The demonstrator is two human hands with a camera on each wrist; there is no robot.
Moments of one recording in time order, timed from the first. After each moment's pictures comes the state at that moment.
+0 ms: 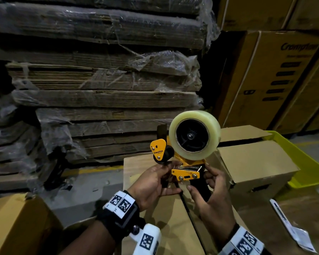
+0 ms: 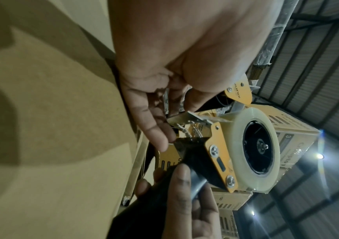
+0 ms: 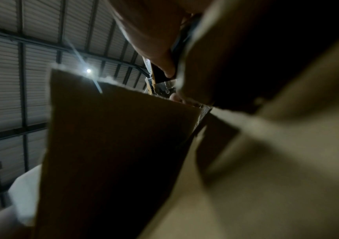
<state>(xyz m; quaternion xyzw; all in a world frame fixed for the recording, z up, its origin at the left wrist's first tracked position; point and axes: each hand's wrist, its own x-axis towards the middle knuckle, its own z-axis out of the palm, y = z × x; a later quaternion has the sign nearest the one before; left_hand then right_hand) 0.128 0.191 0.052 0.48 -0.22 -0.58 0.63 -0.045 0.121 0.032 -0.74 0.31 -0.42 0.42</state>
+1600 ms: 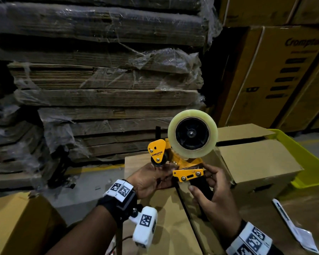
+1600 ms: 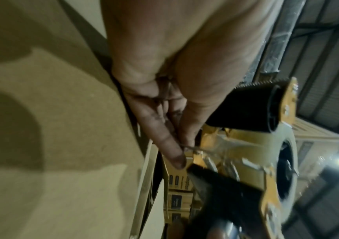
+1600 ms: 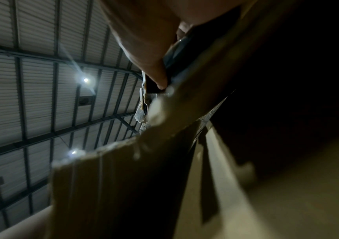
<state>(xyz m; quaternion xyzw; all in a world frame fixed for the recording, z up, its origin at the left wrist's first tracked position) 0.150 0.176 0.046 0.50 -0.20 -0.59 0.60 -0.053 0.106 0.032 -0.73 0.29 -0.35 0.51</state>
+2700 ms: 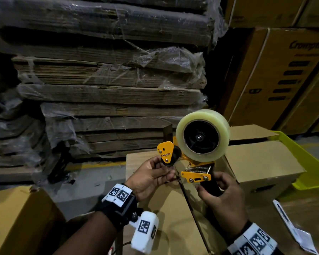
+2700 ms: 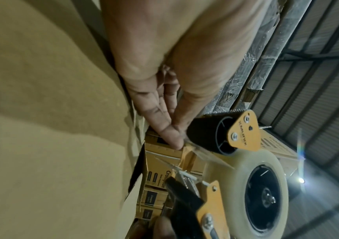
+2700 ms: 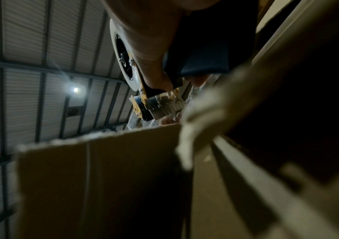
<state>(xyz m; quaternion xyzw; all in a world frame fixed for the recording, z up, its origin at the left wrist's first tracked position) 0.152 0.189 0.034 0.41 -0.16 -0.56 0.71 -0.057 0.105 0.030 -0.73 0.37 -0.38 0.42</state>
